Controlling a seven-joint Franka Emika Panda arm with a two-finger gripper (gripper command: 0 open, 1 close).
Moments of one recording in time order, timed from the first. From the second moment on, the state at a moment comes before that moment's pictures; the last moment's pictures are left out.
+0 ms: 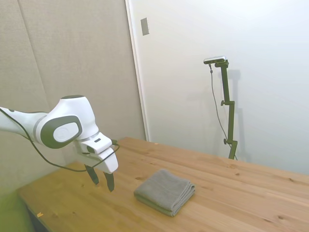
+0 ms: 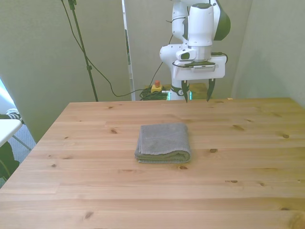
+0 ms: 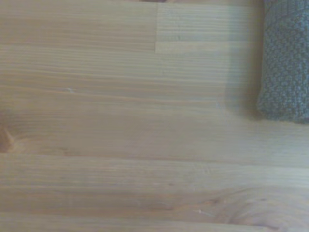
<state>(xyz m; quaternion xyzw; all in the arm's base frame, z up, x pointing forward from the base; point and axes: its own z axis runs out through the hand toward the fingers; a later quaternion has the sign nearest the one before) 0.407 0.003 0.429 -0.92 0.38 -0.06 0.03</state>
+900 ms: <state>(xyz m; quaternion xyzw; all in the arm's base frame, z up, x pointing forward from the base) 0.480 -0.222 0.417 -0.84 0.53 -0.05 0.09</state>
